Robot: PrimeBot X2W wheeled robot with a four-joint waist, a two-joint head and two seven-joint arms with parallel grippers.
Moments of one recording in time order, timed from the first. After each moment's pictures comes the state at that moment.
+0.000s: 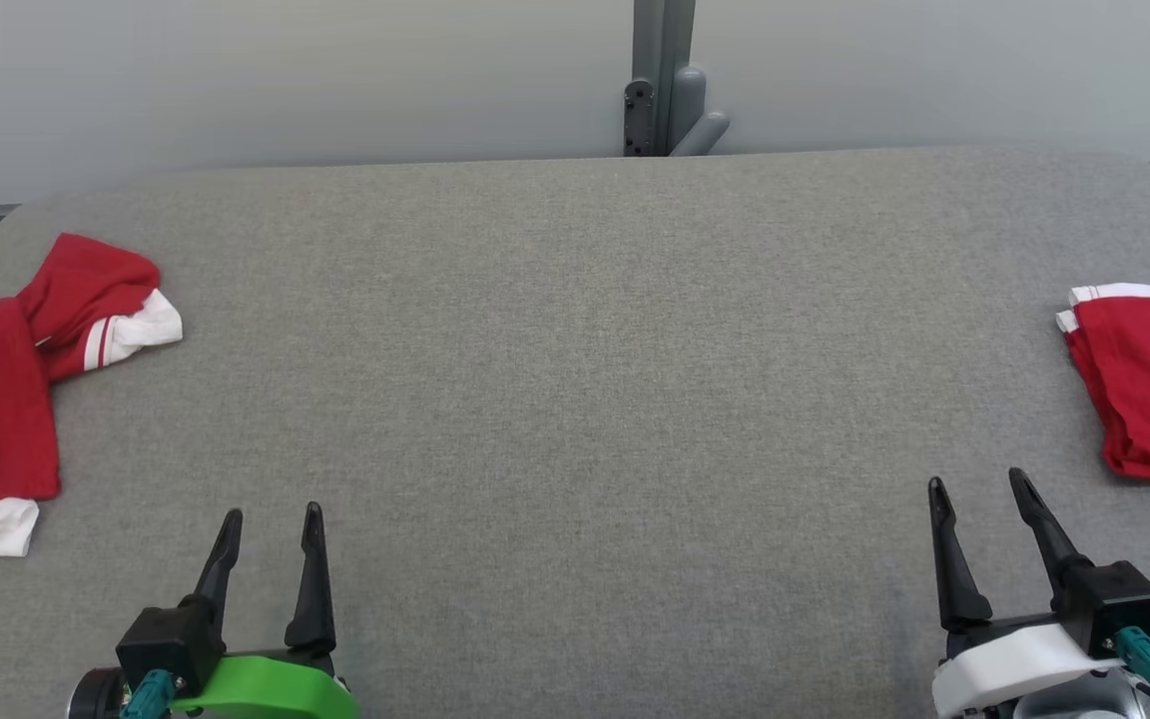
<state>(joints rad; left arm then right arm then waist) 0.01 0.05 -0.03 0.24 -0.21 -0.10 -0.26 0.08 -0.07 -0.04 0.09 0.04 0.13 -0.26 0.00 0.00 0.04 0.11</state>
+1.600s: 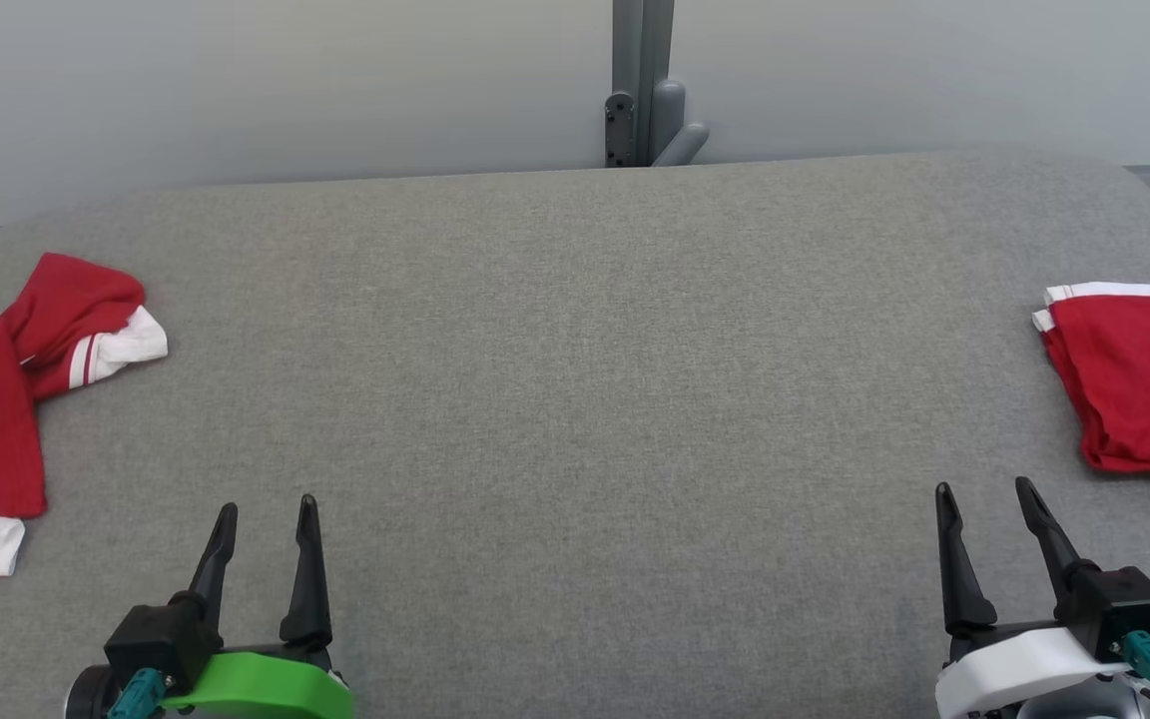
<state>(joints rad) 0.00 0.05 -0.02 0.23 -0.24 -0.10 -0.26 0.08 -0.05 -0.05 0.11 0.07 0.13 -0.26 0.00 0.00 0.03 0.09</state>
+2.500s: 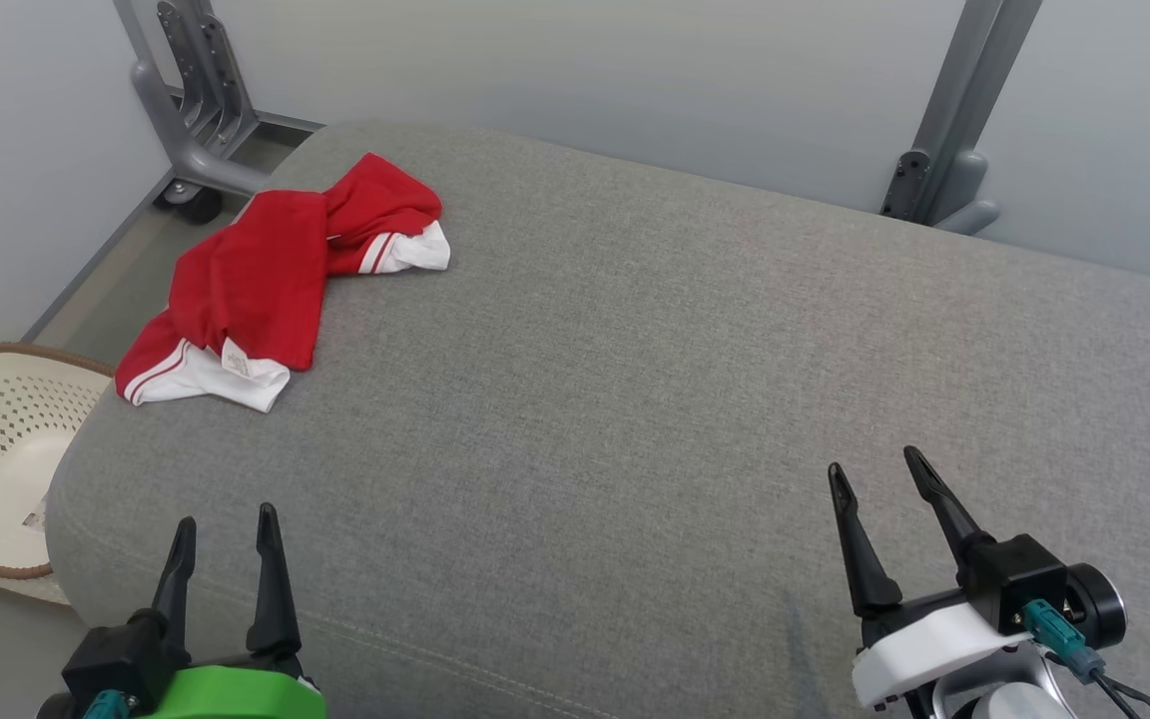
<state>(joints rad) 0.04 0.05 0.01 0.18 -0.27 -0.07 -0.26 0.00 -0.05 0.11 0.14 0.06 0.13 -0.26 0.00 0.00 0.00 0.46</state>
